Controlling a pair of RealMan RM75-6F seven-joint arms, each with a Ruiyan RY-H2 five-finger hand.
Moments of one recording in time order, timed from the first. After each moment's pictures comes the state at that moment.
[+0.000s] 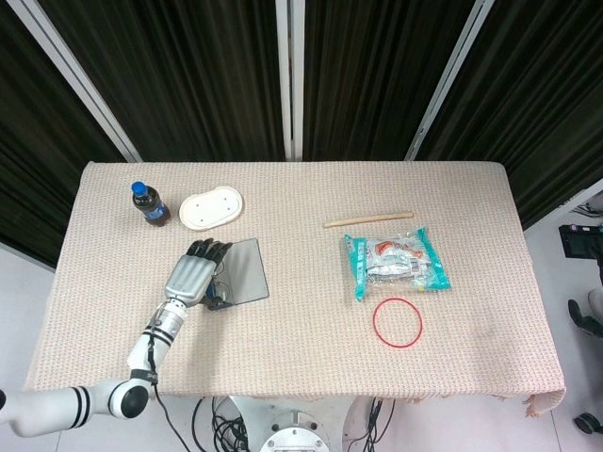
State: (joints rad) left arm -0.69 -1.55 -0.11 -1.53 1.01 1.05 0.50; right arm 0.09 -1.00 0.15 -1.52 -1.30 1.34 0.16
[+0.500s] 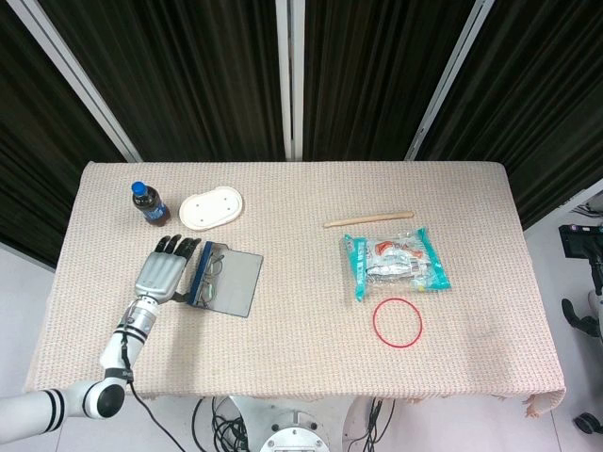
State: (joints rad) left arm -0.65 -1.45 -0.09 -1.53 0.99 1.05 0.49; right arm 0.09 -0.99 0.15 -1.56 -1.30 1.35 0.11
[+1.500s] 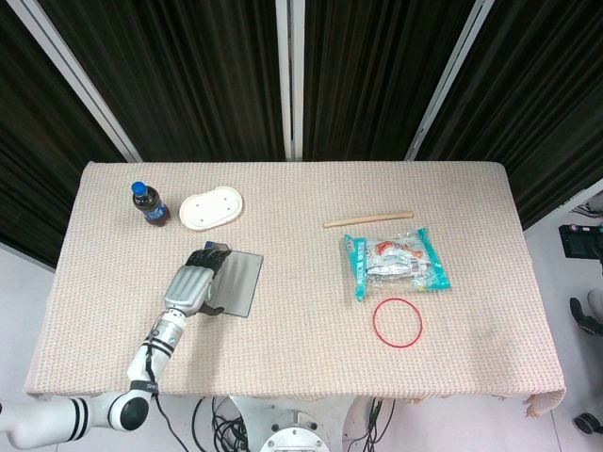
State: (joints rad) left arm -0.63 -1.58 -0.11 -1.57 1.03 1.08 0.39; right arm 0.09 -0.99 0.16 -1.55 -1.28 1.35 0.15
